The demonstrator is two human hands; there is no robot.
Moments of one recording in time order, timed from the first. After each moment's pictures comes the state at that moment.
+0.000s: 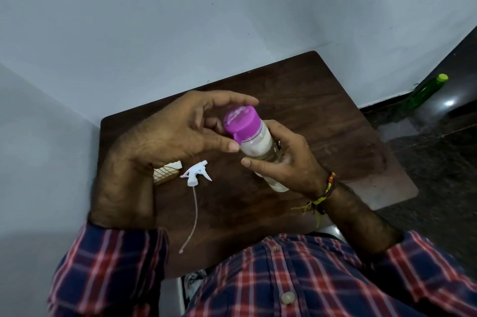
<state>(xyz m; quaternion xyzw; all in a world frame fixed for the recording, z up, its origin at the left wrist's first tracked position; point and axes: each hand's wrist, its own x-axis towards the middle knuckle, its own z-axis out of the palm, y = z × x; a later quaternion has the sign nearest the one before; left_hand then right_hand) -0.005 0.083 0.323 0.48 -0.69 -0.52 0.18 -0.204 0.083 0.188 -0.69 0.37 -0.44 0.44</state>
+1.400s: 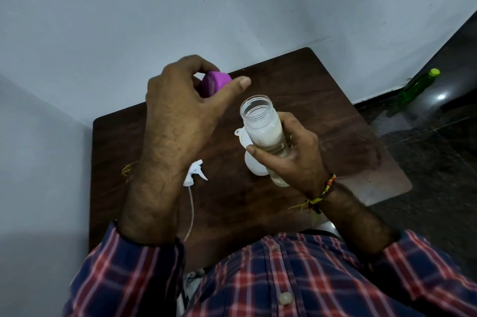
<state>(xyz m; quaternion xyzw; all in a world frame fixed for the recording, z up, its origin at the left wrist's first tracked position) -0.045 0.084 0.324 0.69 -0.61 -0.13 0.36 -0.211 0.089 0.185 -0.65 0.45 -0.51 0.33</state>
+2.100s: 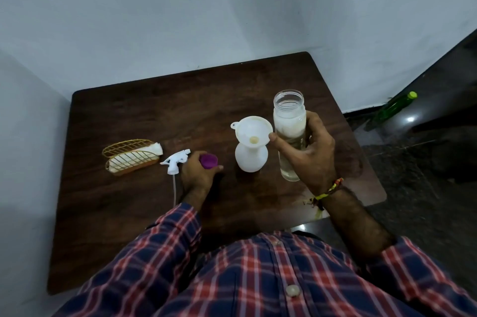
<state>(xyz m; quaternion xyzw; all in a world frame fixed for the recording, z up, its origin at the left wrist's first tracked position) -0.003 0.087 0.021 0.81 -0.42 -0.32 0.25 -0.235 0.080 0.167 -0.62 0.53 -0.50 0.29</state>
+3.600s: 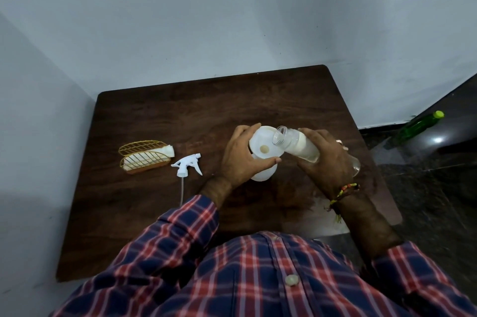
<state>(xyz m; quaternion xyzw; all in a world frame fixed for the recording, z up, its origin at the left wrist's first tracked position) -0.067 0.063 0.109 0.64 -0.62 -0.29 0.34 -0.283 0.047 0.124 -0.77 0.57 -0.25 0.14</state>
